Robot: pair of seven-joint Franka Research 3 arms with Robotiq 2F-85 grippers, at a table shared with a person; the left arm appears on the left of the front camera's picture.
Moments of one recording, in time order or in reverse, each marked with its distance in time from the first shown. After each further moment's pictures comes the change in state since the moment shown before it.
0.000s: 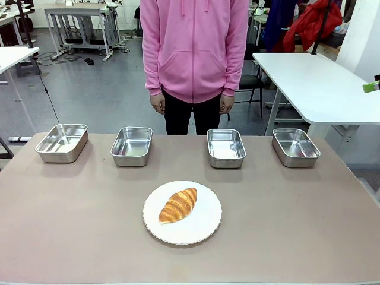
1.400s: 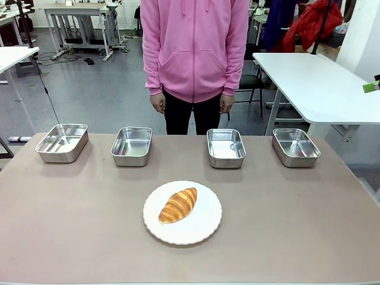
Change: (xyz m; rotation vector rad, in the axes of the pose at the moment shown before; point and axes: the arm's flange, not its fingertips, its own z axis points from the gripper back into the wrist) left arm 0.000 0.000 0.000 0.000 0.000 0.000; right arm 0.000 0.000 0.000 0.000 0.000 0.000
